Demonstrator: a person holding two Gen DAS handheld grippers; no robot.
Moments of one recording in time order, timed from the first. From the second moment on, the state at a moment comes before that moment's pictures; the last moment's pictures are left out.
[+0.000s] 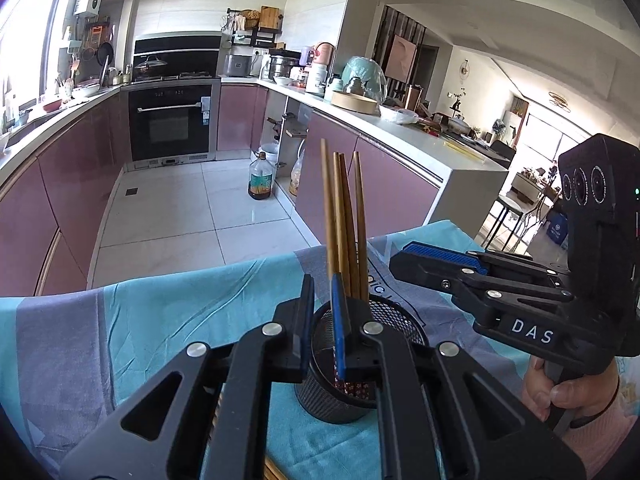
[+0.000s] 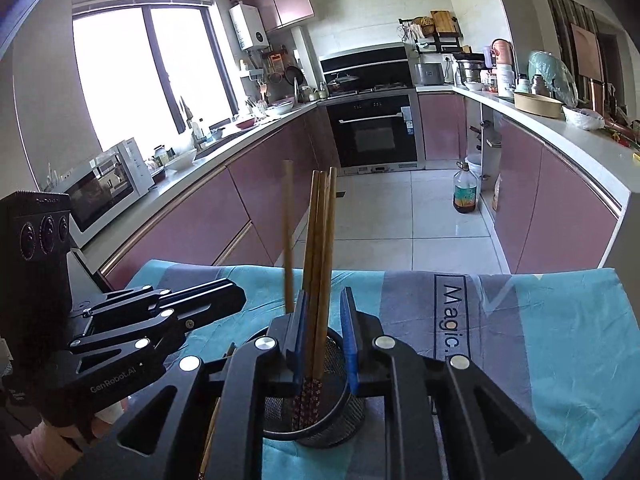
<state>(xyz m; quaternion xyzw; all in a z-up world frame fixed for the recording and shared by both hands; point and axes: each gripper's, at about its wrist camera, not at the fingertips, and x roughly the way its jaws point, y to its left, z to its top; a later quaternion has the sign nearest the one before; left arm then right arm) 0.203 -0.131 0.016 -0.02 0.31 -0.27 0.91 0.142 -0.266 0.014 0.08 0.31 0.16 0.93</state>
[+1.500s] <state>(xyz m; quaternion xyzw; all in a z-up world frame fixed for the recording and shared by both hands) 0.105 -0.026 -0.104 -0.02 0.43 -0.17 0.89 0.067 -0.160 -0.089 0.01 0.42 0.25 0.87</state>
